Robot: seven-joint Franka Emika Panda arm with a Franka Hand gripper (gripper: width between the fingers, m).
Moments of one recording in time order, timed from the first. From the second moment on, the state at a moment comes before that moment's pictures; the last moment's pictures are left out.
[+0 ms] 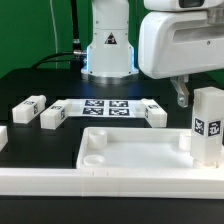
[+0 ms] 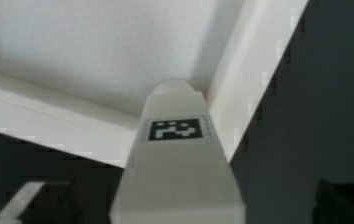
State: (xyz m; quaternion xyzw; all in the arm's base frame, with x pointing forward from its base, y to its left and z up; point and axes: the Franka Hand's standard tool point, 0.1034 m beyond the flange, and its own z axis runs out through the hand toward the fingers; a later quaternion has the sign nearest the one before) arm 0.630 0.104 0.121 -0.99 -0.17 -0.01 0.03
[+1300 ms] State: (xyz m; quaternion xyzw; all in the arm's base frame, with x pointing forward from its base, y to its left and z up) arm 0.631 0.101 0.119 -0.99 0.14 0.00 0.06
